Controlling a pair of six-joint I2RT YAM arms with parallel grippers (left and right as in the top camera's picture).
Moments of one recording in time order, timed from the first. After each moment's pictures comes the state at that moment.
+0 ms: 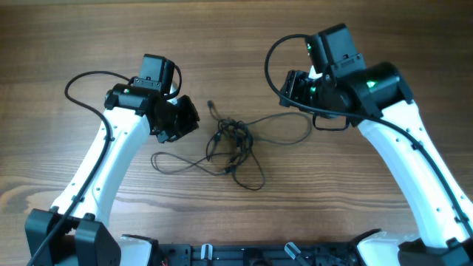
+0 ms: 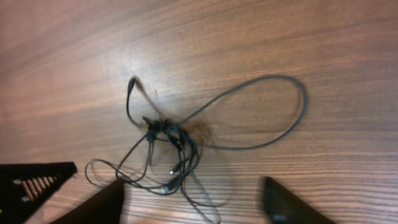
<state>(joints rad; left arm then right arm) -0.21 1.52 1.21 -1.00 0.28 -0.68 0.43 1.54 1.59 -1.17 -0.08 0.63</state>
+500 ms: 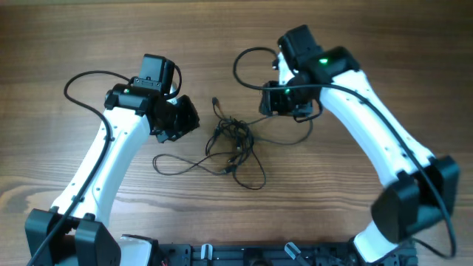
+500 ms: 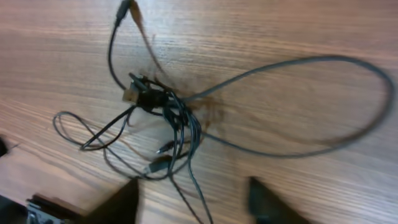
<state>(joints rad) -0.21 1.52 1.21 -1.00 0.26 -0.68 0.43 1.81 1.56 -1.10 -0.29 0.38</state>
